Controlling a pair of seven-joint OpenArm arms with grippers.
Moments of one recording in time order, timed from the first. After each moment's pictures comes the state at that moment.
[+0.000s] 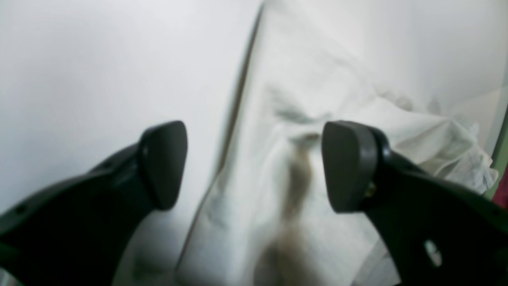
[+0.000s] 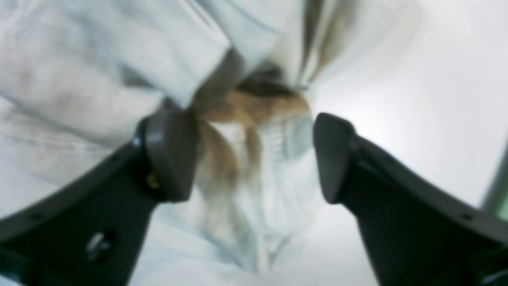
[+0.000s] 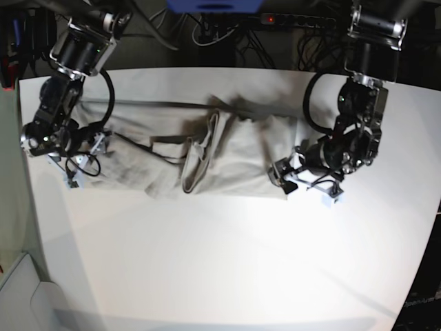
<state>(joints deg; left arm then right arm) -10.4 -17.1 10.3 79.2 -51.2 18.5 51.2 9.2 1.9 31.2 83.0 -5.6 39.6 -67.1</state>
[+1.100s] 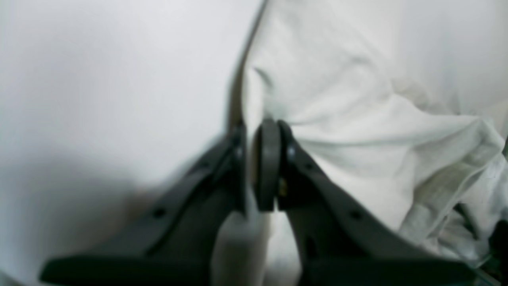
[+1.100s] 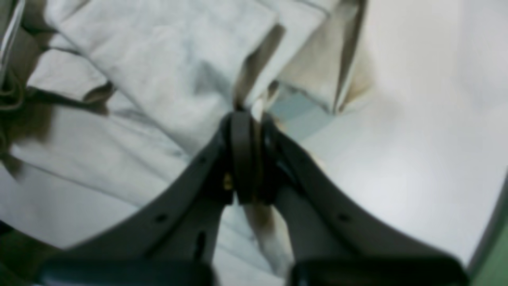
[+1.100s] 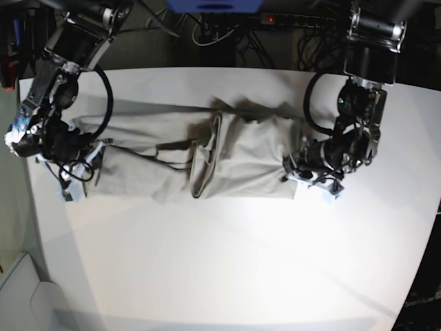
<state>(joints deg) -11.3 -16.7 10.1 74.0 -51.7 18.0 50.2 7.3 2.4 30.6 98.9 16.6 39.9 -79.0</state>
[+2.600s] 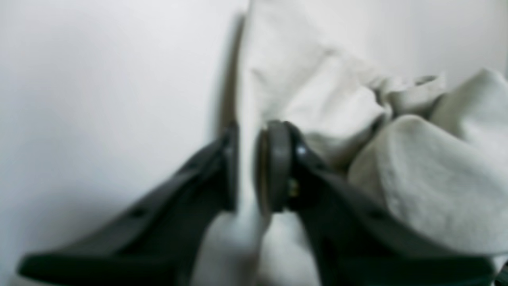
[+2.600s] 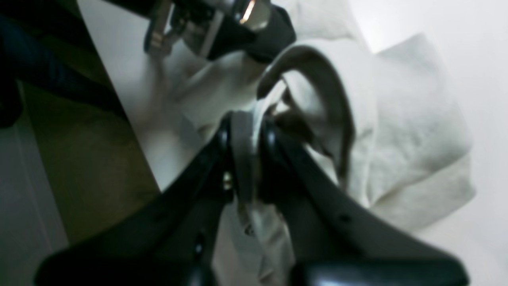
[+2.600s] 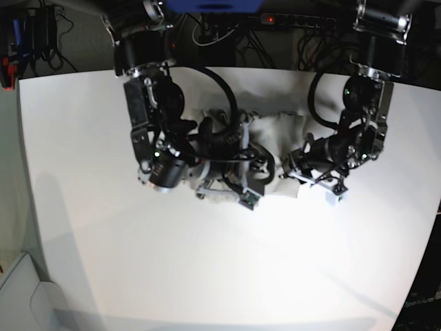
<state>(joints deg) -8.1 -19.2 10.3 83.7 -51.4 18.5 51.5 11.0 -8.4 -13.3 95.9 24.3 39.9 -76.8</state>
